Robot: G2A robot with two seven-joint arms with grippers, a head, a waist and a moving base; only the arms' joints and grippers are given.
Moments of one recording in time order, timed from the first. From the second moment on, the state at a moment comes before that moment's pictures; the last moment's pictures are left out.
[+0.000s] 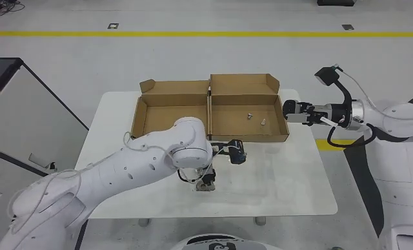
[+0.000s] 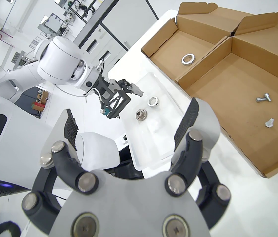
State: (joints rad) left arm 0.63 -1.14 -0.35 -1.81 0.56 -0.28 -1.54; right arm -1.22 -0.95 1.62 -1.65 0.26 -0.36 1.46
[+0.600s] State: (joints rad) left arm 0.52 -1.19 -0.17 -1.64 0.57 -0.28 -1.54; right arm -1.22 -0.95 1.62 -1.65 0.26 -0.36 1.46
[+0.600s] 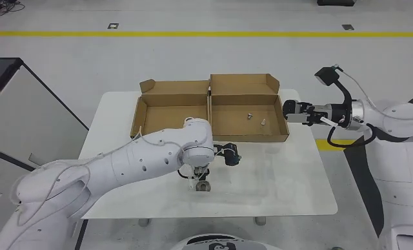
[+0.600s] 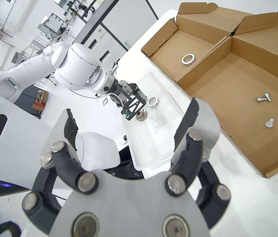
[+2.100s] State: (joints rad) left arm 0.59 -1.34 -0.17 -1.39 0.77 -0.28 -1.54; right arm -1.22 -0.95 1.62 -1.65 0.26 -0.36 1.46
